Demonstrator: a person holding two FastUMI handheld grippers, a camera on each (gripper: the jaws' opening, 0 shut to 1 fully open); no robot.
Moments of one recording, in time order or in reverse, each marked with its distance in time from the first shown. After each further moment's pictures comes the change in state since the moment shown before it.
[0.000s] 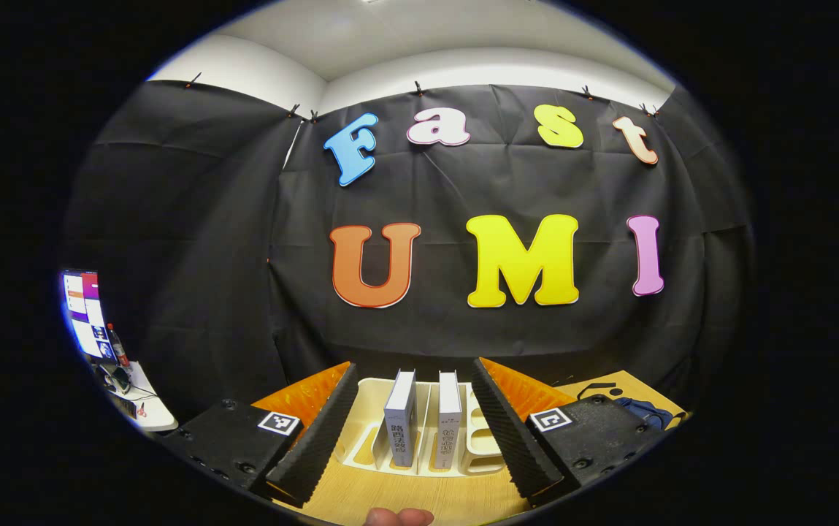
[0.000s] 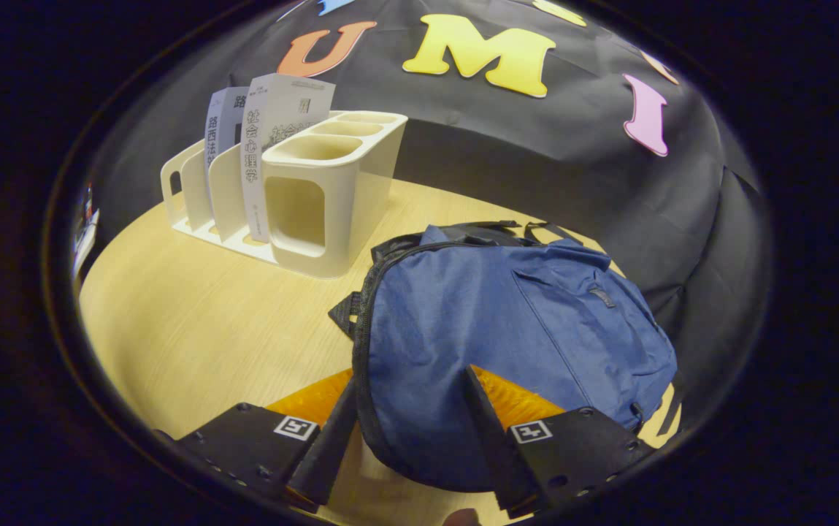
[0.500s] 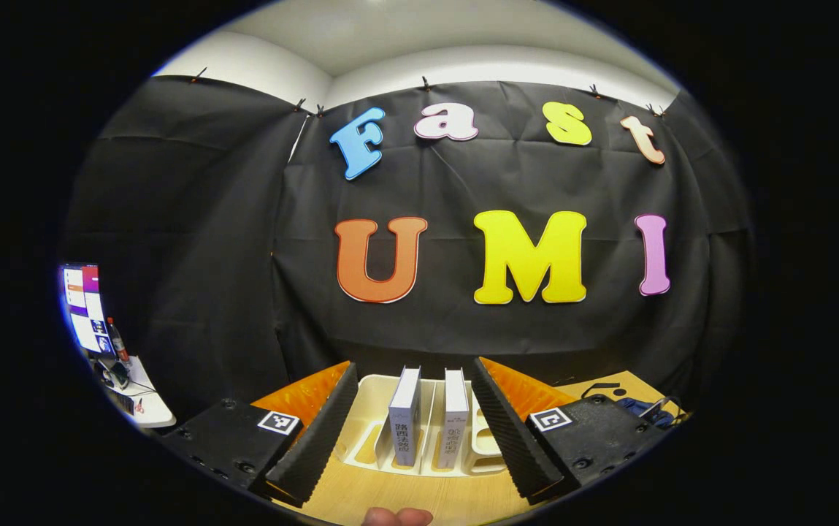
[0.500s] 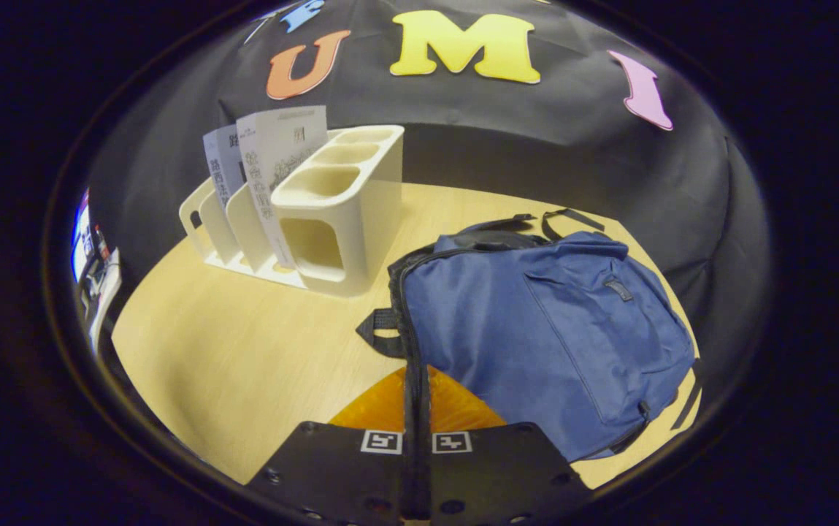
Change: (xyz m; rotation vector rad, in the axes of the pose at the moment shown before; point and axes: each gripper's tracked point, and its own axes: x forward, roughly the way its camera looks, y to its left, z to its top) left arm 0.009 0.015 -0.009 0.006 0.018 0.022; right arm -0.036 -0.004 0.031 0.106 0.020 0.140
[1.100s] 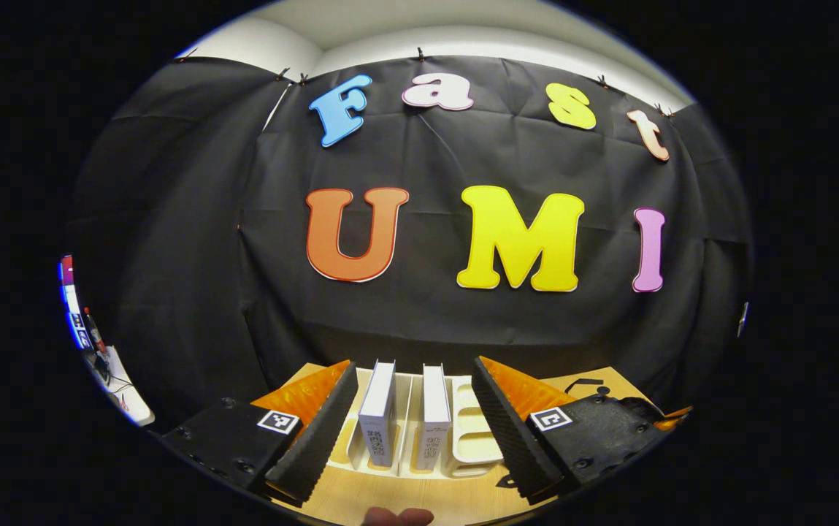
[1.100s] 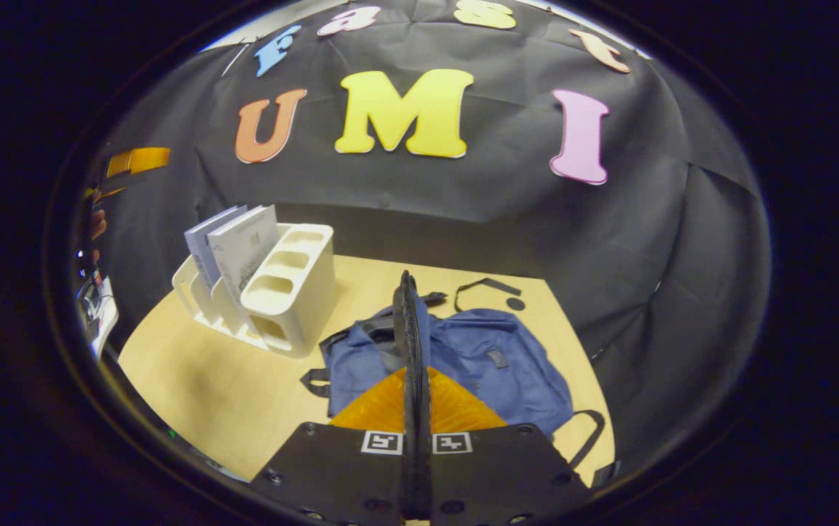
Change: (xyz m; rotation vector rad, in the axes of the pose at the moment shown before) left arm 0.069 -0.029 -0.001 -0.050 0.130 -0.108; right arm -0.130 -0.138 0.099 0.016 -0.174 -0.155
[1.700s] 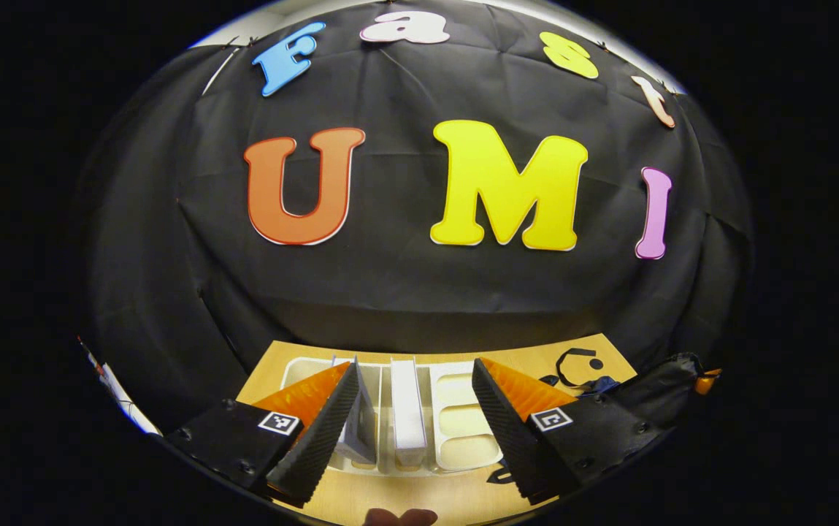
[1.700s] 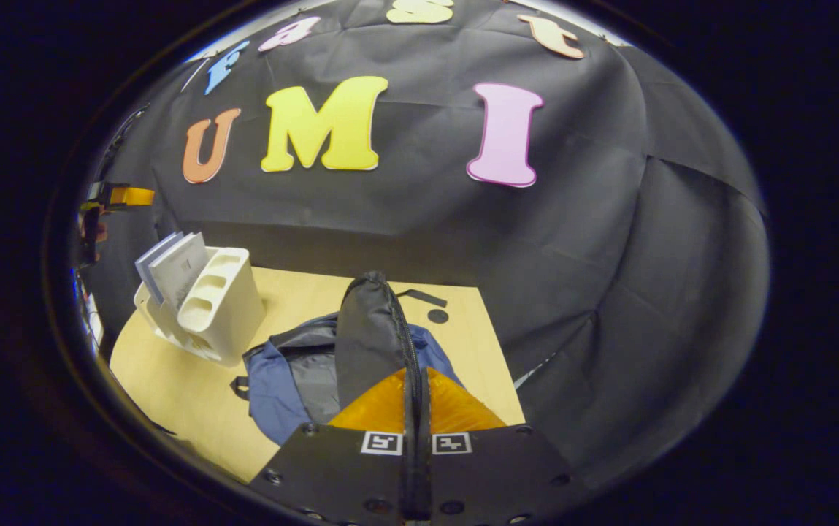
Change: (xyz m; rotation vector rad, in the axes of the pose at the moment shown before) left arm 0.095 -0.039 -0.019 0.039 0.310 -0.122; right arm 0.009 -0.143 0.031 0.055 0.018 -0.089
